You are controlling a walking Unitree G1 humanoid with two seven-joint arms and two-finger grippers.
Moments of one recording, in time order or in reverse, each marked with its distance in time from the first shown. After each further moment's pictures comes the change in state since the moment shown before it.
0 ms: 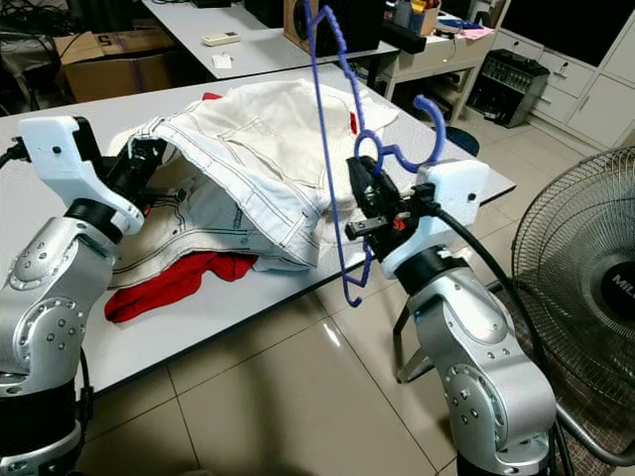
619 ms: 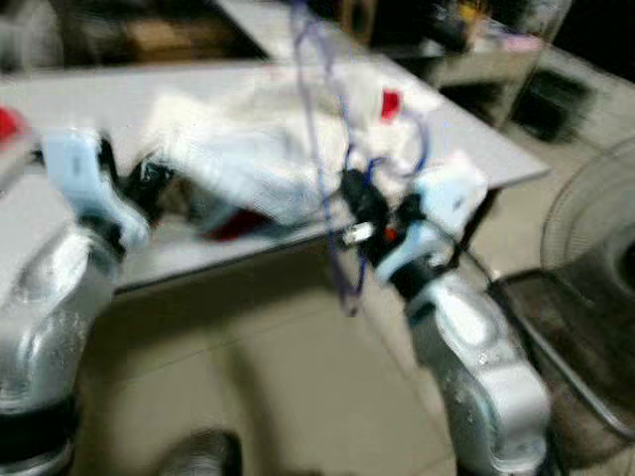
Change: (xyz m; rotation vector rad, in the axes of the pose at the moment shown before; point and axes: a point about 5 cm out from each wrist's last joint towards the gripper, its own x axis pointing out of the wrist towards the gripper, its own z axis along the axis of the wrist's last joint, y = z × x) left arm -0.011 -0.002 -0.019 0.081 0.094 -0.040; right arm -0.005 0.001 -0.013 0.008 0.059 0.014
